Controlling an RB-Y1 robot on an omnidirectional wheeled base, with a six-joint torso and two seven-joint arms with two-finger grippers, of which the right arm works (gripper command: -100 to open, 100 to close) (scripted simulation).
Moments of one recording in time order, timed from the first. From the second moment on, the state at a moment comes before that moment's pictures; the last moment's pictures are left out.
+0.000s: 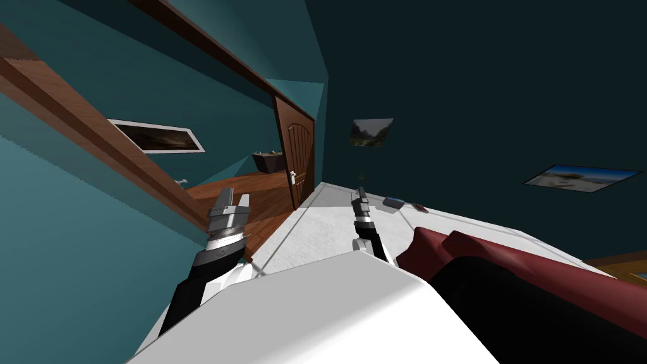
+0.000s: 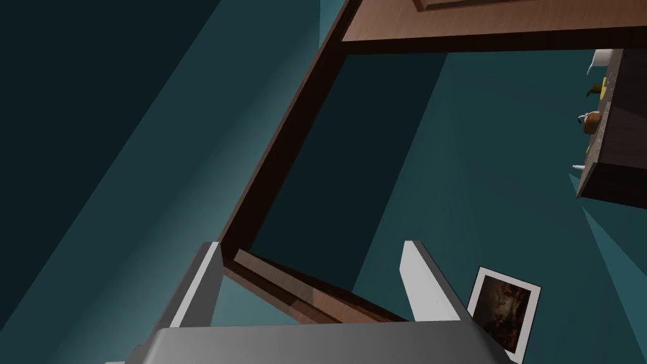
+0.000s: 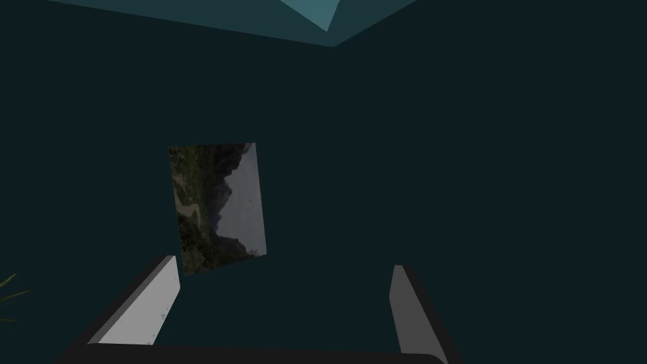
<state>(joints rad) 0.51 -0.01 0.00 -2.24 -0.06 -0.41 0.10</state>
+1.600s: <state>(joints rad) 0.32 -0.07 0.27 -1.98 -0.07 -0.39 0.03</state>
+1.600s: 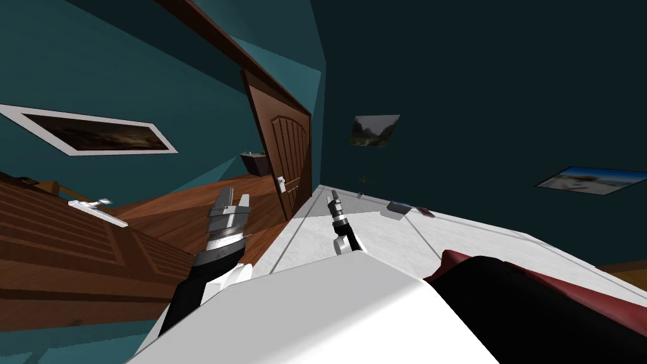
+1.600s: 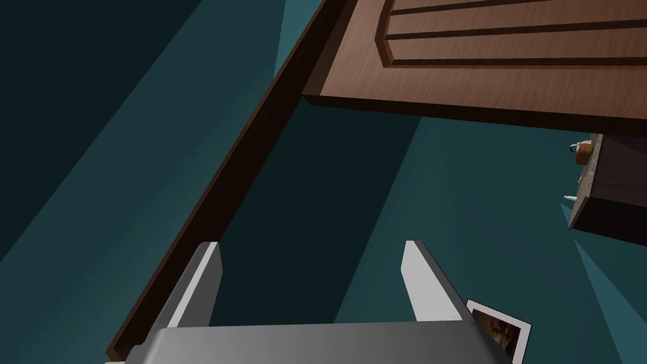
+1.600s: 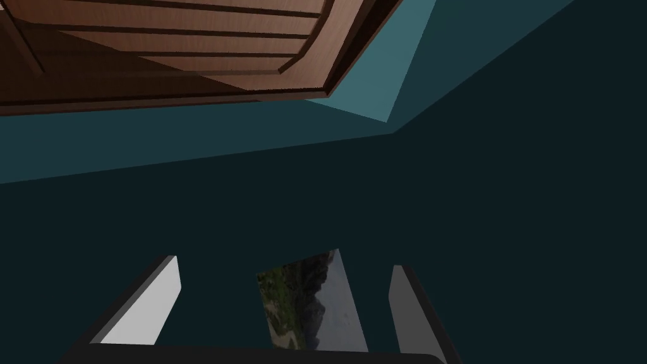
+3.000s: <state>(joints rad) 0.12 -0.10 0.55 -1.71 -0.08 -0.38 -0.03</state>
